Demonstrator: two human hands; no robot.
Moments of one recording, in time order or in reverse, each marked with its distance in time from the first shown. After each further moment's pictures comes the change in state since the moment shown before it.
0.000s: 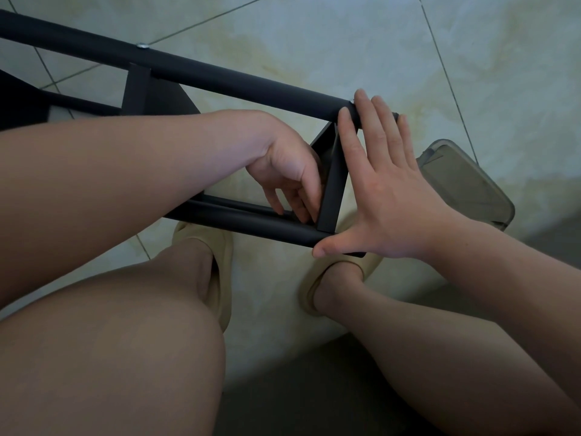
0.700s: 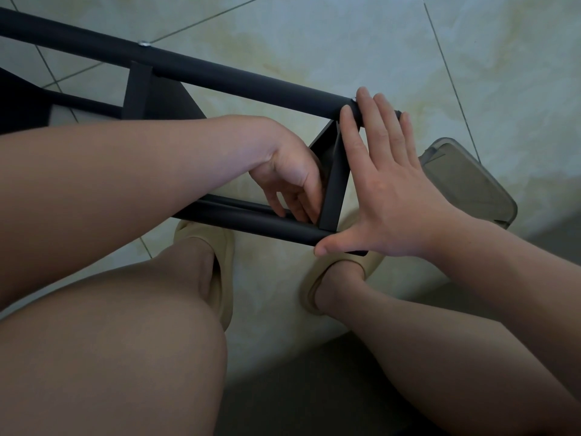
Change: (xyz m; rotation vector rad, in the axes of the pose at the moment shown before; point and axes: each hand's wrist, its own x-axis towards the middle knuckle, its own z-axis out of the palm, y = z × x) left_hand 0.007 -0.003 0.005 -0.020 0.011 -0.024; right_hand 0.001 0.001 0.001 0.002 0.009 -0.010
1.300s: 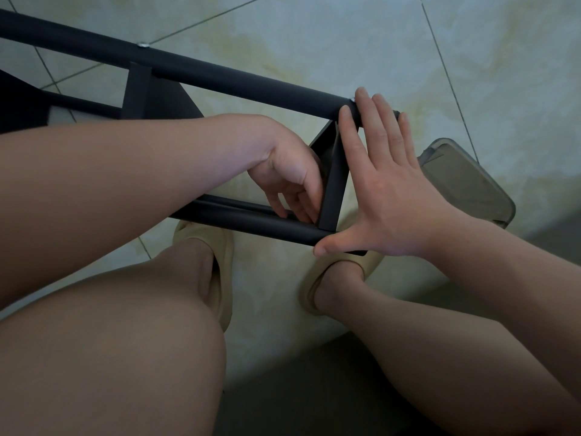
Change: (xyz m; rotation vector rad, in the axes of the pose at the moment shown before) left_hand -0.004 0.002 0.000 -0.016 -0.003 0.017; right_hand 0.000 0.000 -0.001 -0.004 -0.010 0.001
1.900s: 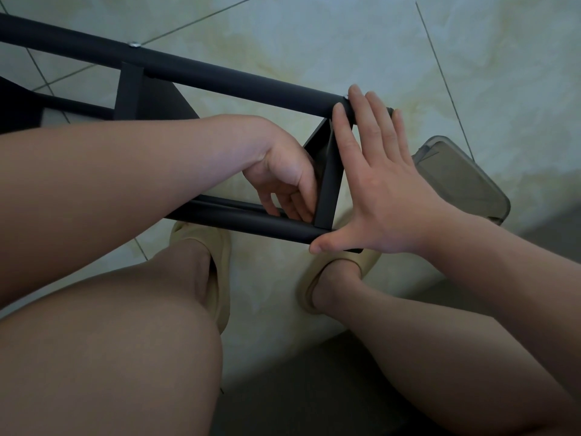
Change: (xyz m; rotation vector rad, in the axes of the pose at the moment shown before) left_hand 0.002 -0.001 0.001 0.017 0.001 -0.019; right_hand 0.000 0.000 -0.002 -0.001 0.005 0.004
